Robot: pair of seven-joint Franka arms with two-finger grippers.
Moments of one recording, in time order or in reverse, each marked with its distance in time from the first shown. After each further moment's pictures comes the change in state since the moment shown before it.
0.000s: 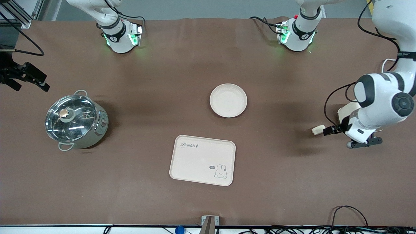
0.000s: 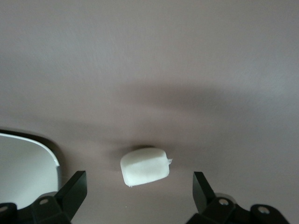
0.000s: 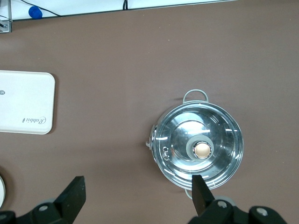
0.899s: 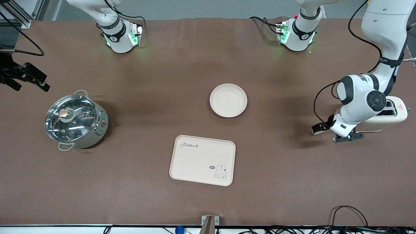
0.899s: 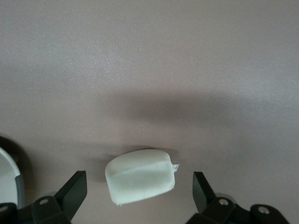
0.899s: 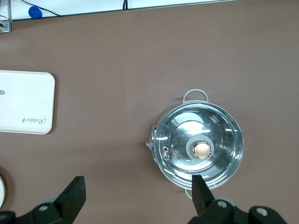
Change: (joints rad) left arm 0.005 0.052 -0.006 -0.146 0.000 0.249 0.004; right arm 0.000 0.000 0.000 0.000 0.000 0.000 0.000
